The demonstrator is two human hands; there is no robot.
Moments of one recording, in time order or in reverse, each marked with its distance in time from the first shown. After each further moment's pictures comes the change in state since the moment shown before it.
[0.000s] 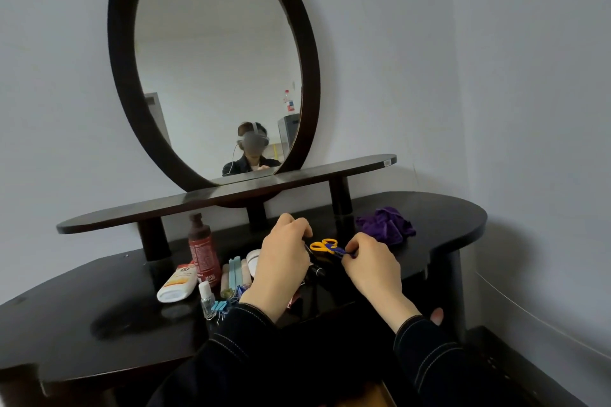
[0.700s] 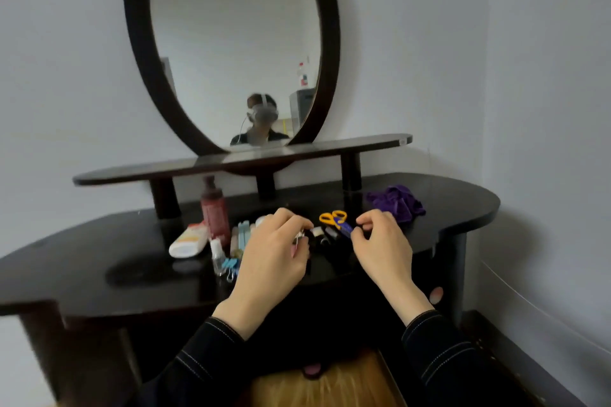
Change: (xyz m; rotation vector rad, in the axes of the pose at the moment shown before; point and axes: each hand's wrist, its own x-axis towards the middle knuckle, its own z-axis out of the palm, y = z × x) left_hand -0.068 -0.027 -0.010 -0.095 0.191 0.232; right_hand -0.026 0.002 0.002 0.102 0.113 -0.089
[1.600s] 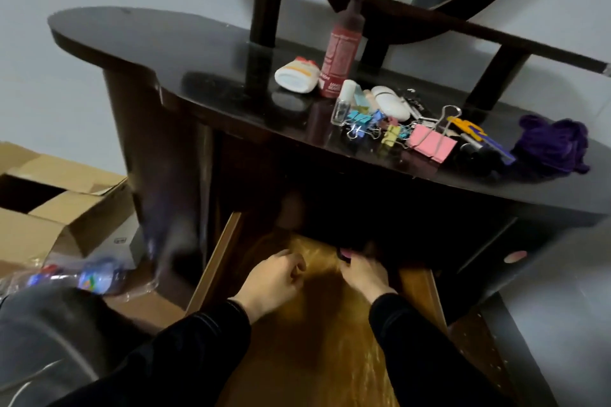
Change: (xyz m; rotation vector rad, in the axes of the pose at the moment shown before) left_hand -0.269 -0.108 0.081 -0.109 -0.579 -0.645; right_hand -0.151 0.115 0.214 -0.602 -1.003 -0.012
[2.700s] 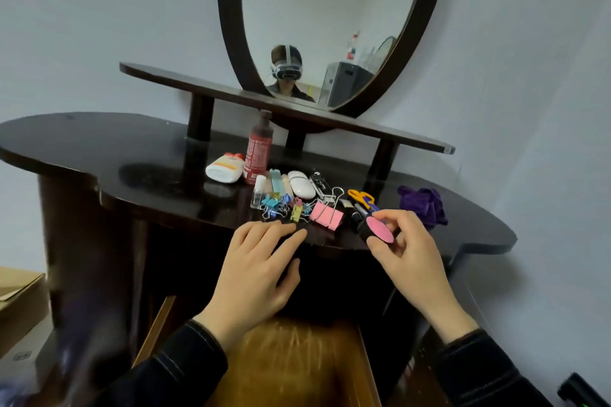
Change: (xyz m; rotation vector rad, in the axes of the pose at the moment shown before) left_hand 0.011 0.144 -0.126 0.261 0.802 0.590; right_hand -0.177 0.036 -0.247 0.511 0.824 -0.427
